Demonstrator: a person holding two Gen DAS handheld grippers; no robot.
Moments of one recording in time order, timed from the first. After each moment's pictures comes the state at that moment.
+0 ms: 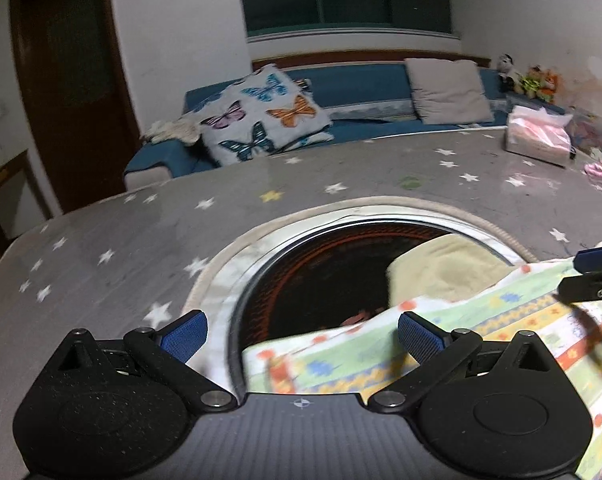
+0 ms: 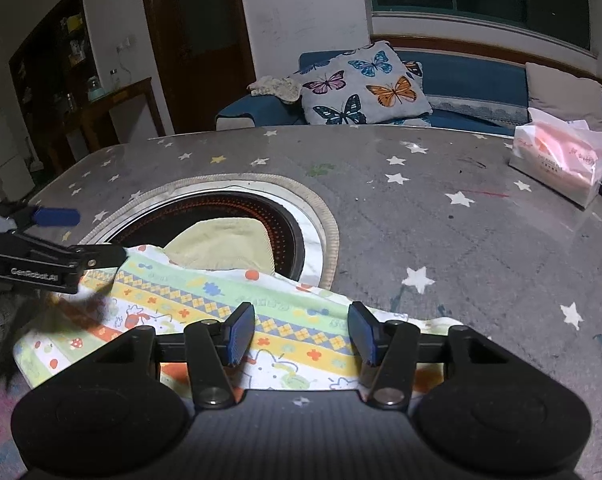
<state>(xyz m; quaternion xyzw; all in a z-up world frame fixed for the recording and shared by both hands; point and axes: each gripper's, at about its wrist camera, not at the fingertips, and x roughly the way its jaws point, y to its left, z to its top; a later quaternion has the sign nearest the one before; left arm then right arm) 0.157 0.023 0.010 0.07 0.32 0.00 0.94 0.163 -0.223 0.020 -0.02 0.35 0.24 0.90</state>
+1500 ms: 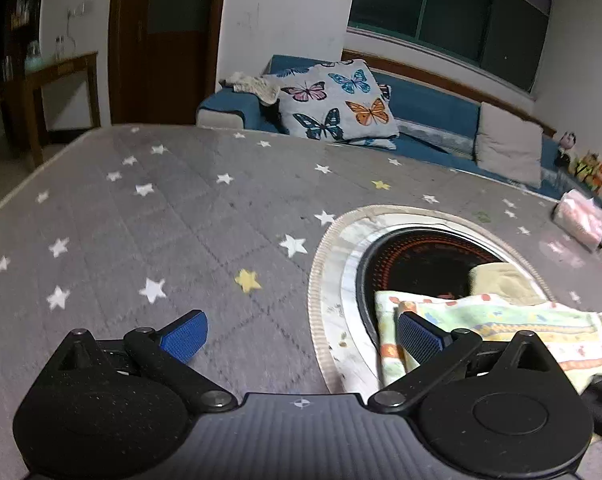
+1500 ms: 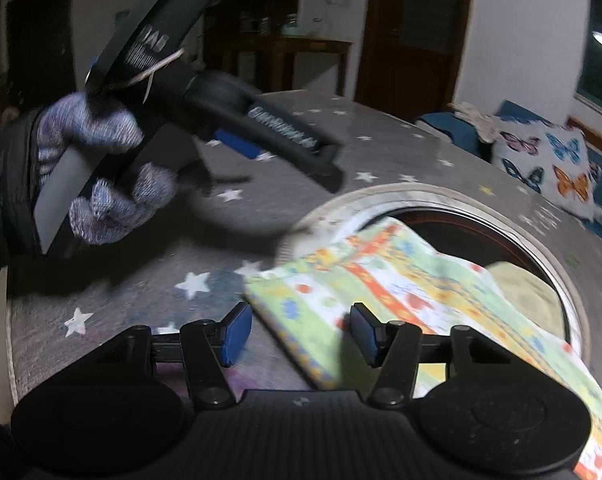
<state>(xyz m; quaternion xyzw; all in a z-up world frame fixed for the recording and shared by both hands) 0.081 0.138 0.032 -0.11 0.34 0.06 0.93 0.041 -0.052 0.027 -0.22 0.29 0.46 0.81</state>
